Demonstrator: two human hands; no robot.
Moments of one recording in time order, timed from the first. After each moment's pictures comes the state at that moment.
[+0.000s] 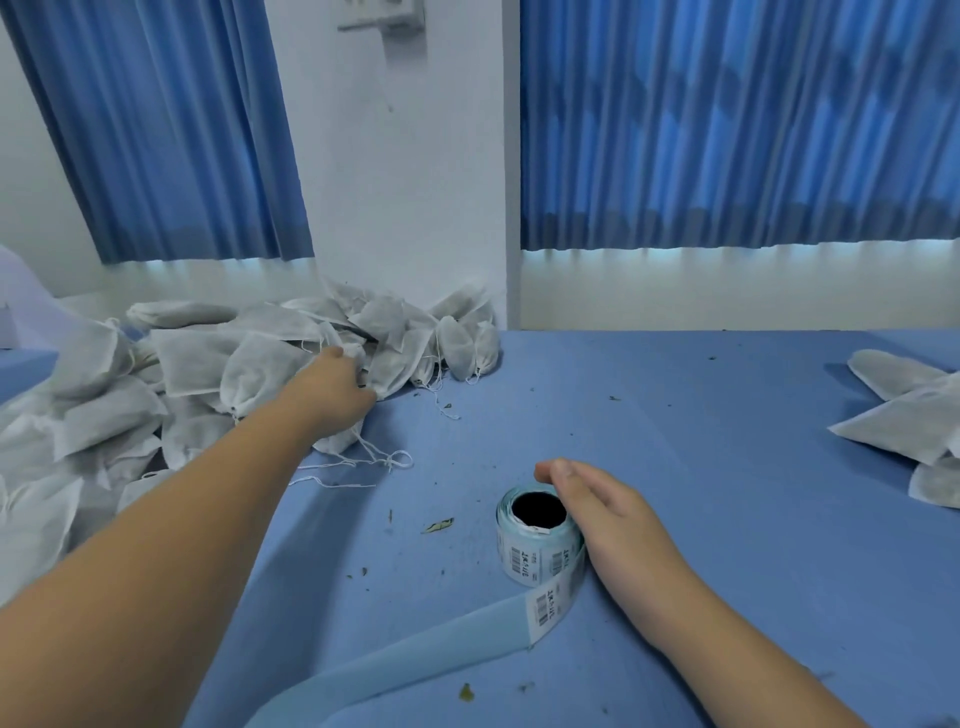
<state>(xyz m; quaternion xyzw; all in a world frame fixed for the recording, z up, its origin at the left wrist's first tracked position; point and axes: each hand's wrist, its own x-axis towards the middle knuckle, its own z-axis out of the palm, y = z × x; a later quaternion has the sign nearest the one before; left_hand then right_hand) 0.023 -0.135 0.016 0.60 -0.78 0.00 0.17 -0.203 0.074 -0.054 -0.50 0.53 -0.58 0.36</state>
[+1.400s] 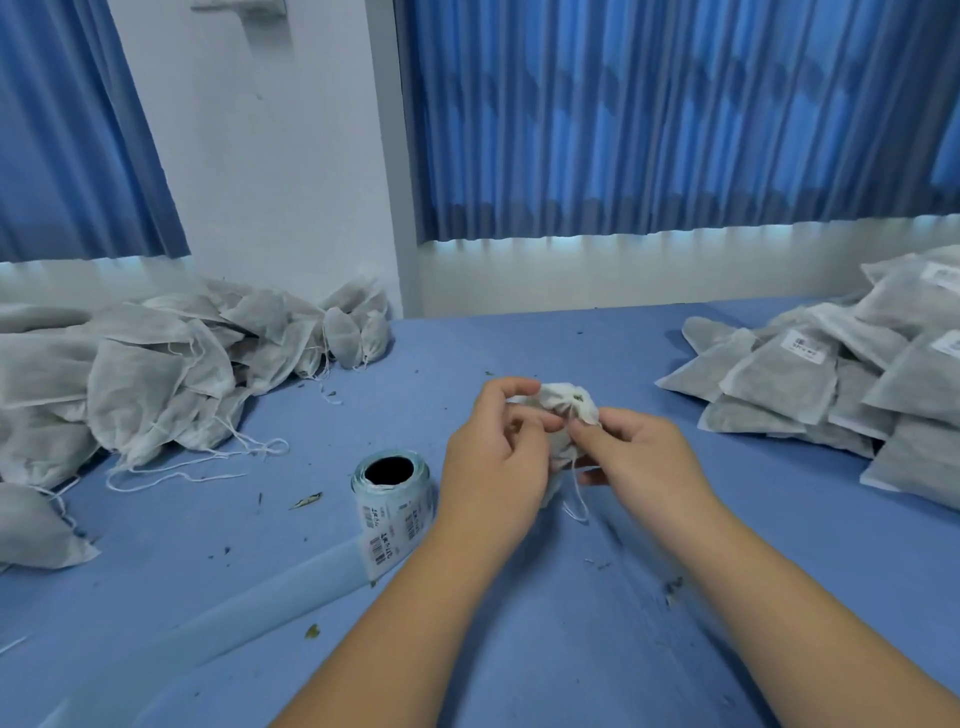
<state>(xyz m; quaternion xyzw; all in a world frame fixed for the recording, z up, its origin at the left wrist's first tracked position) -0.182 0.105 -0.020 0.31 -0.70 -0.40 0.50 -0.309 0.150 -0.026 -0.45 0.63 -0.60 0.22</state>
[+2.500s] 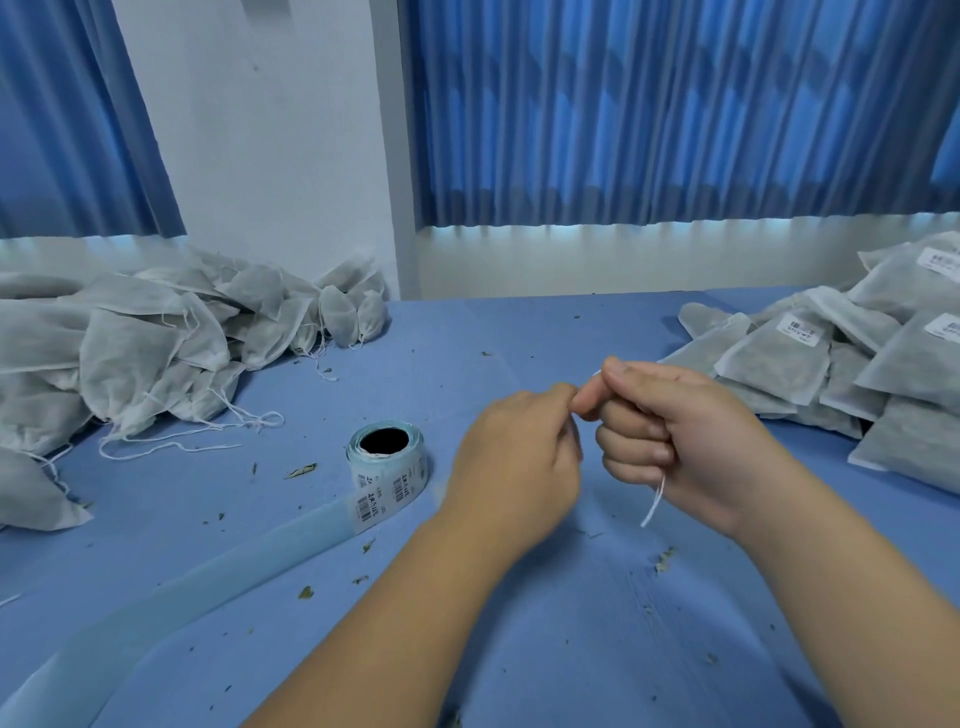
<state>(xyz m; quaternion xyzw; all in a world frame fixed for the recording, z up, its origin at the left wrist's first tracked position) -0.180 0.120 -0.020 0.25 -0.88 -0.14 0.38 -0.313 0.189 0.009 -0.48 0.42 -0.62 0.47</state>
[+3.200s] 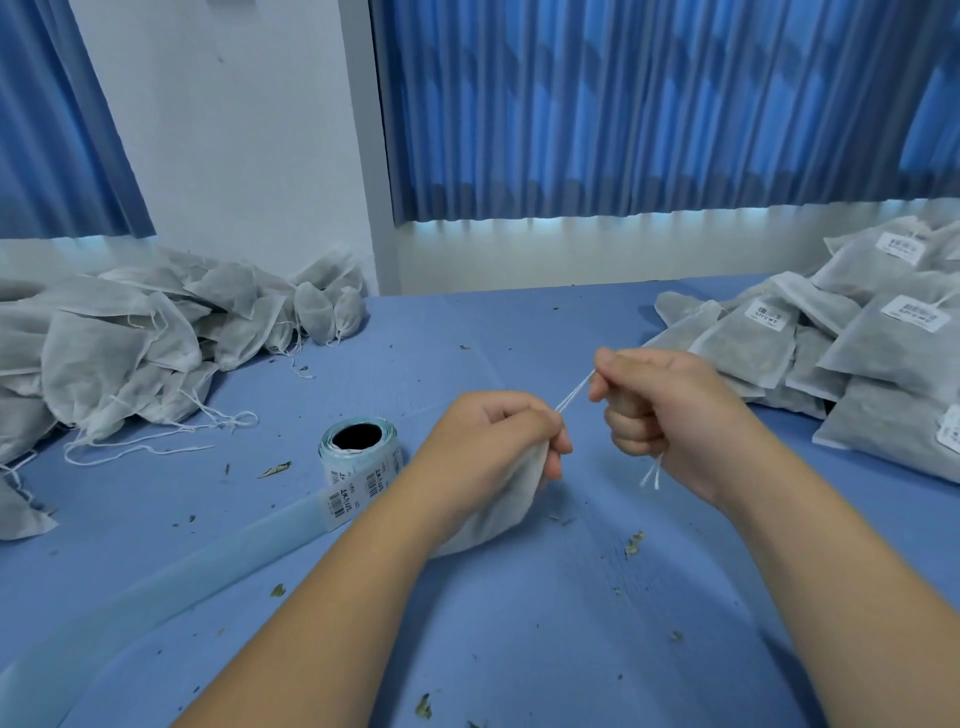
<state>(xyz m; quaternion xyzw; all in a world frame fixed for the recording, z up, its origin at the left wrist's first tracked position) -0.171 0.127 -0.007 0.22 -0.70 -0.61 0.30 -0.335 0.191 0.005 -0.45 0.52 -0.63 0.35</state>
